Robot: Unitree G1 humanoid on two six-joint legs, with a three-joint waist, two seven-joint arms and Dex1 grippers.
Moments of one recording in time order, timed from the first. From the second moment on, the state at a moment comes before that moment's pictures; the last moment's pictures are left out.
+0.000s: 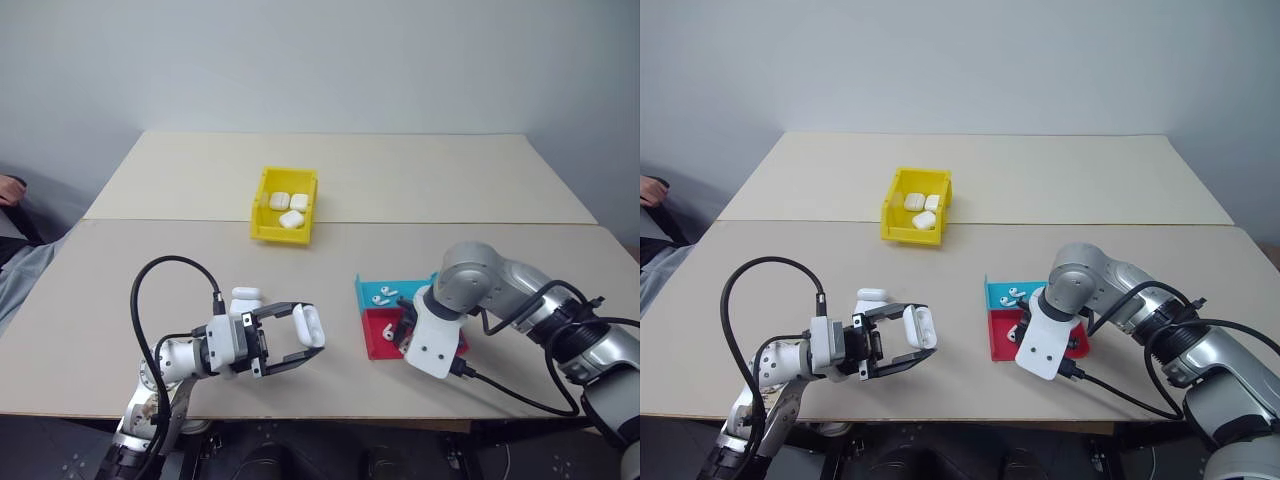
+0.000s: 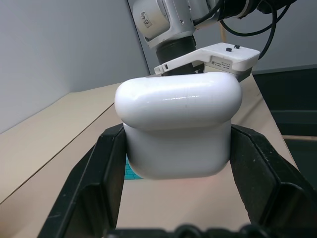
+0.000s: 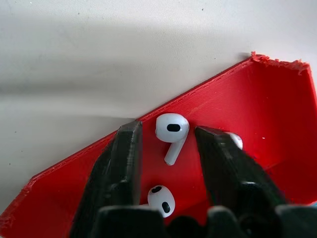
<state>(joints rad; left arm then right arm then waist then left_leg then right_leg) -0.08 0.46 -0.08 -0.19 -0.39 -0.28 -1.10 -0.88 -0.88 0.72 0.09 -0.24 -0.58 1.56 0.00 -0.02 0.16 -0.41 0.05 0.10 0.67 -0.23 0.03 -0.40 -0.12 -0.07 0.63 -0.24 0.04</state>
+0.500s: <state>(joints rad) -0.08 0.46 -0.08 -0.18 -0.39 -0.28 -1.10 -0.88 -0.88 0.72 0.09 -0.24 -0.58 1.56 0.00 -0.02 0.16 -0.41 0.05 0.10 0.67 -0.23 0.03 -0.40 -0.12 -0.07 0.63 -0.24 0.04</state>
